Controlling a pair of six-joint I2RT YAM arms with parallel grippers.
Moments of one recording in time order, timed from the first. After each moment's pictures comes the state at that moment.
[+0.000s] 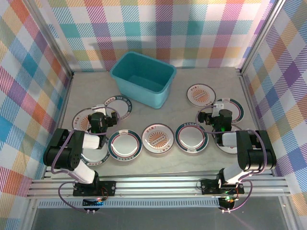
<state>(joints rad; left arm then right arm) -0.11 1.58 0.40 0.77 -0.24 -0.10 0.01 1.53 0.40 0.70 -0.10 0.03</state>
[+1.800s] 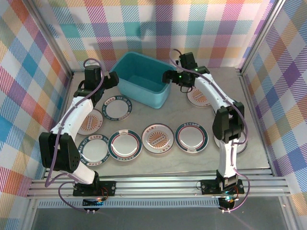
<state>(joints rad) -0.13 1.55 1.33 -0.30 -0.14 -0.36 0.37 2.08 1.99 -0.76 -0.16 0.39</state>
